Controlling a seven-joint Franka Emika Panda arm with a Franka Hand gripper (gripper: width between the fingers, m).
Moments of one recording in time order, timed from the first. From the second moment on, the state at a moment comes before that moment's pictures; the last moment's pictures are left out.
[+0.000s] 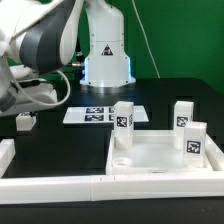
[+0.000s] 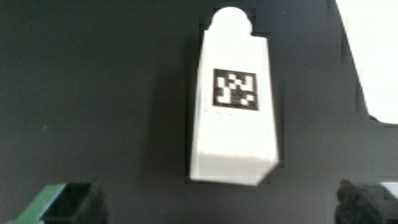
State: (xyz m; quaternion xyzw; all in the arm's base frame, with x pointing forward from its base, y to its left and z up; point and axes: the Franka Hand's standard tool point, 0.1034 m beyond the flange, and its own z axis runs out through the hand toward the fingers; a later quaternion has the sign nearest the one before) arm 0.398 -0.224 0.030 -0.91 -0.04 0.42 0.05
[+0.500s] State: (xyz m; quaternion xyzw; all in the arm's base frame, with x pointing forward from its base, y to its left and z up) arm 0.380 -0.213 0.017 -0.90 -0.01 0.44 0.04
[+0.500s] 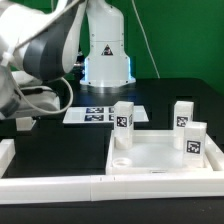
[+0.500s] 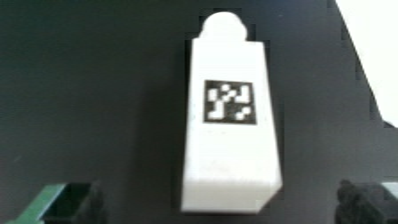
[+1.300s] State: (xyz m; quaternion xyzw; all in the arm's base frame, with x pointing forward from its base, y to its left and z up) arm 0.358 -0.208 0.008 -0.89 0.00 0.46 0.04
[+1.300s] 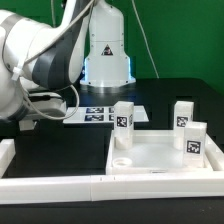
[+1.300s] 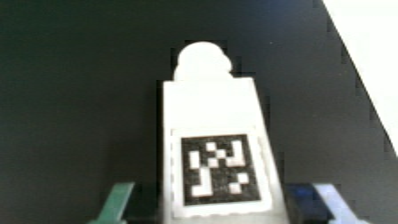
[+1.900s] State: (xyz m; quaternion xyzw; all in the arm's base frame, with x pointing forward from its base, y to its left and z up) arm 0.360 -0.207 0.012 -0.89 0.00 0.46 0.05
